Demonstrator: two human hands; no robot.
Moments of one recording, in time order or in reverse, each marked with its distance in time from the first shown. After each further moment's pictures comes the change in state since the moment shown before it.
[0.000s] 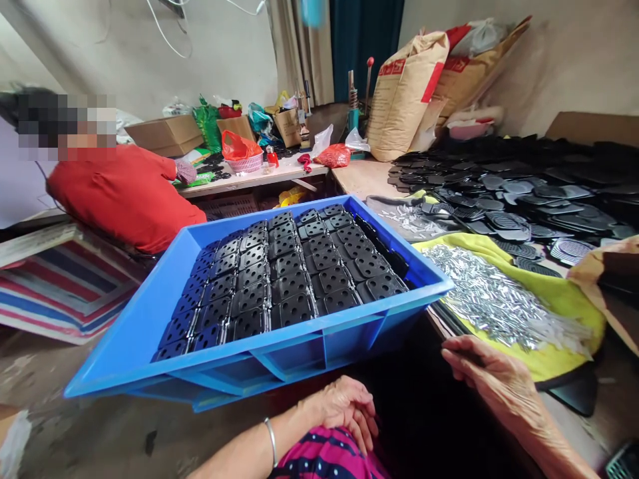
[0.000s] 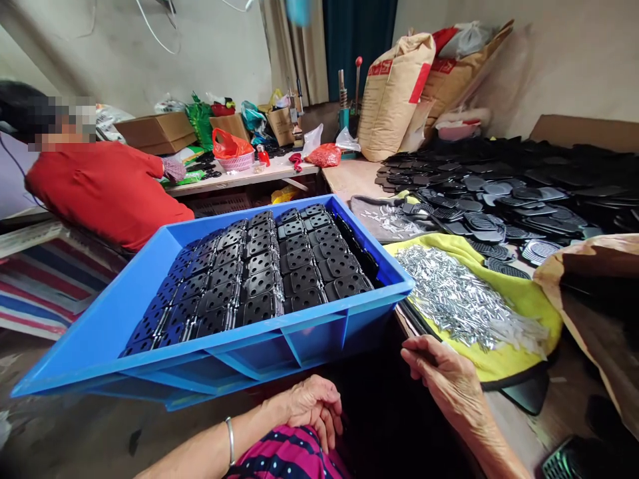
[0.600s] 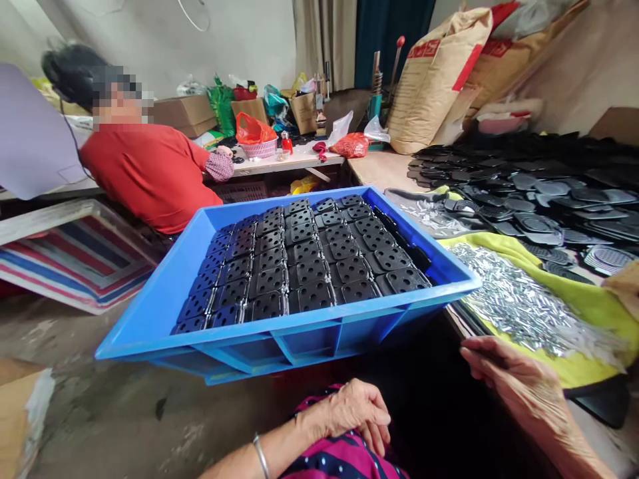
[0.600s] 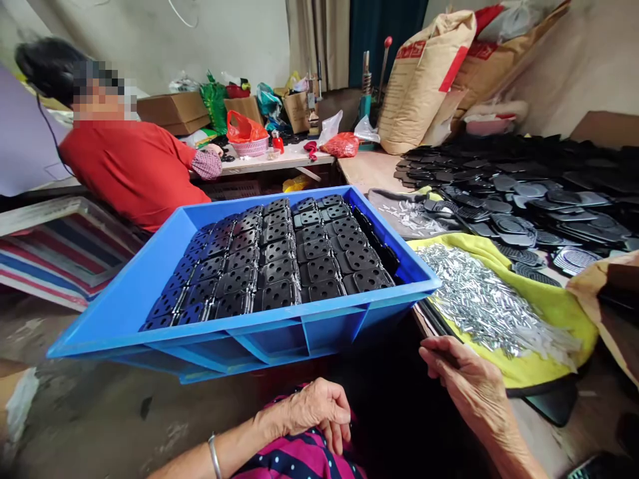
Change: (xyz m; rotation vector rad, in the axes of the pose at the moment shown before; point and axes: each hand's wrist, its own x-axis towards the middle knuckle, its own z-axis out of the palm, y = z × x) left_hand -0.043 0.008 0.055 0.111 0.182 0.152; right_hand 0.004 0.028 0.004 -0.058 0.013 0.026
